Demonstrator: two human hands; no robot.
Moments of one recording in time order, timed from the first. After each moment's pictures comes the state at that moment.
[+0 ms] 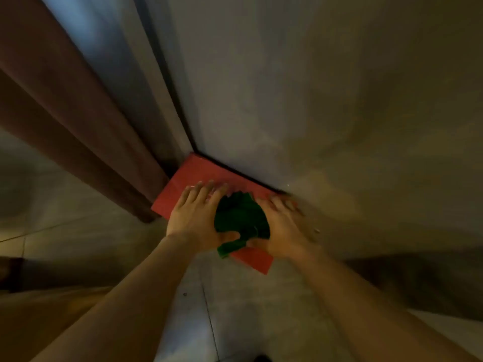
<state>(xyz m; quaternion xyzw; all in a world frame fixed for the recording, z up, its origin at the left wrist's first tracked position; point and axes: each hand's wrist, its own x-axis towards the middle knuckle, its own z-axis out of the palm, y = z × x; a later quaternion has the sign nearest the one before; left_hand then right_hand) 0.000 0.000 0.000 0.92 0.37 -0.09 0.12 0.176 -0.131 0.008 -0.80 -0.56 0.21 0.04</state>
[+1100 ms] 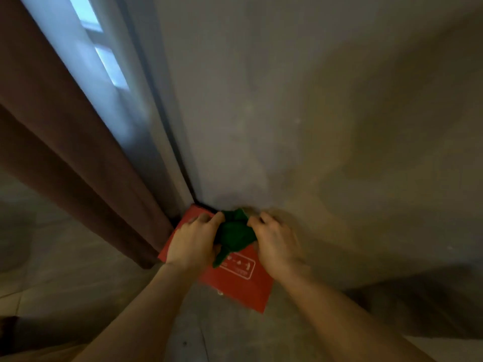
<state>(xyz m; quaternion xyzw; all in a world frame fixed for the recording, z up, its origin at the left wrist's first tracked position) 0.013 0.004 0.126 0.92 0.36 -0.03 0.12 0.159 -0.108 0.132 -0.82 -0.55 0.09 0.09</state>
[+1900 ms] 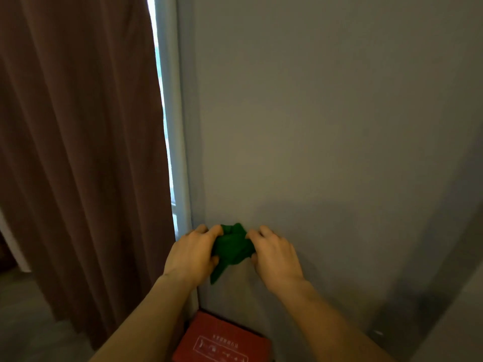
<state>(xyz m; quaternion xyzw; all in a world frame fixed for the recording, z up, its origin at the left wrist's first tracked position) -0.071 -0.055 0.518 0.93 0.30 0.18 0.04 0.075 -0.179 0.518 -0.81 -0.56 -0.13 0.15</state>
